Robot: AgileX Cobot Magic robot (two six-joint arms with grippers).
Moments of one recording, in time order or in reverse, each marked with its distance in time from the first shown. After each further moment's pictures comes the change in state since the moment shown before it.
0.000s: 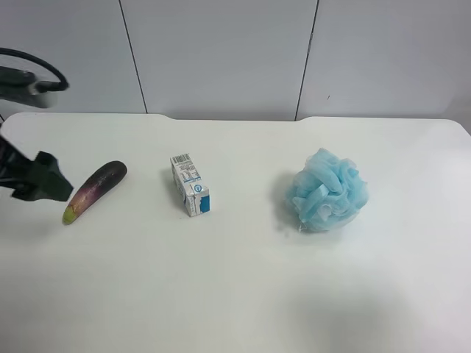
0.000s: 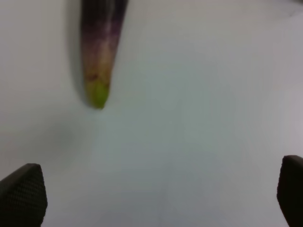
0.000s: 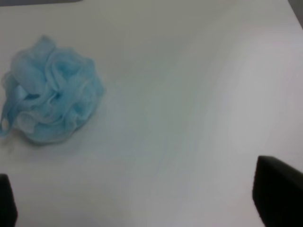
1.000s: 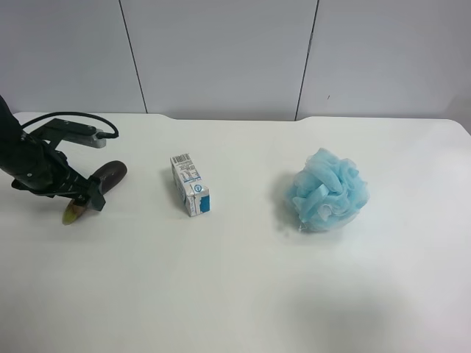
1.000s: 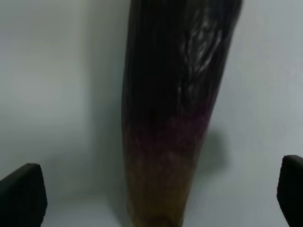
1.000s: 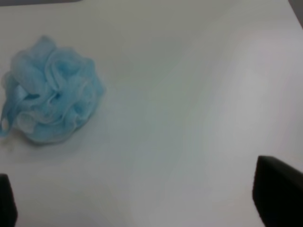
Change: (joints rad) left arm 0.136 0.594 -0.095 -0.079 -0.370 0.204; right arm 0.000 0.000 0.000 0.000 0.000 0.000
